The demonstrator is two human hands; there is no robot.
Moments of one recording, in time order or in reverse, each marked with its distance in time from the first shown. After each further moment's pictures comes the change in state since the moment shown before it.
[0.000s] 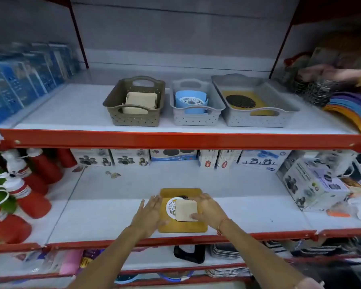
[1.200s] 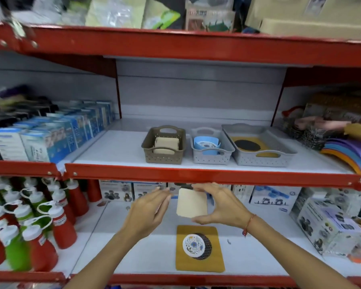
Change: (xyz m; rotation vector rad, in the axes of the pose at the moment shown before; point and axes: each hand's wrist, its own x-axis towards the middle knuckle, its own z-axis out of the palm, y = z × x) left_hand -0.092 -0.008 -0.134 -0.092 0.995 0.412; right_hand -0.055 -0.111 -0.139 -0.028 0.314 -0.415
